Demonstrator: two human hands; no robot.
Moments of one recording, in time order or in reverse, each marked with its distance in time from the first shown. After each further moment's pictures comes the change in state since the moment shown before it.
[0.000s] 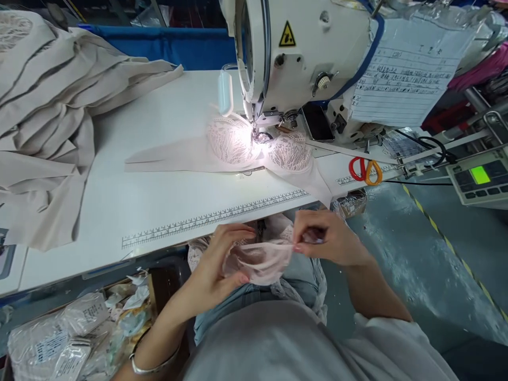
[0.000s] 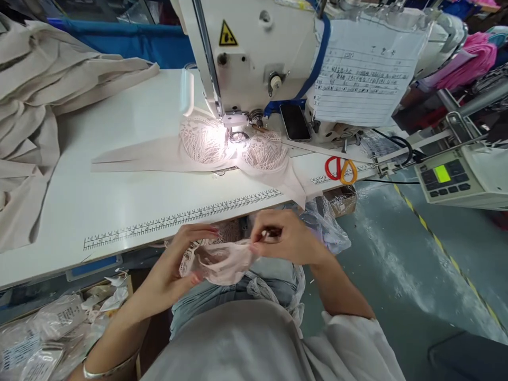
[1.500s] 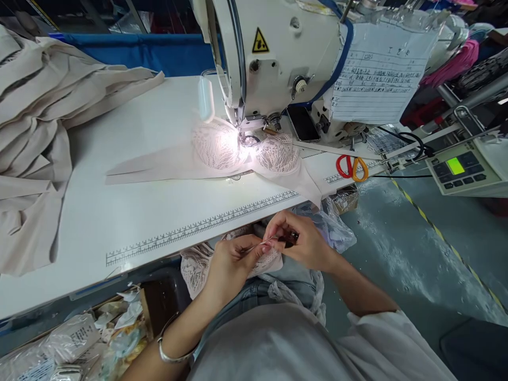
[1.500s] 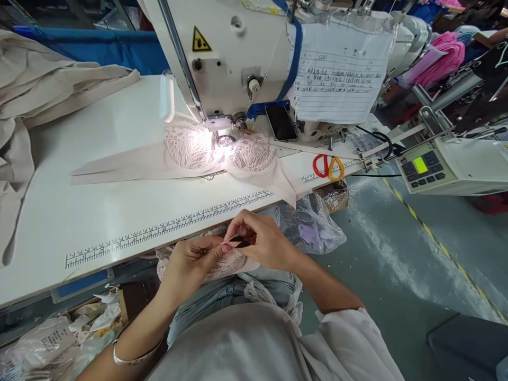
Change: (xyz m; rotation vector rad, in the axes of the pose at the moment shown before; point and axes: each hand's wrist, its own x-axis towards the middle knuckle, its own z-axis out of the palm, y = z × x) left_hand 0.034 0.017 0.036 -0.247 0.049 -0.453; right_hand 0.002 0.014 0.028 -0.004 0.156 0.050
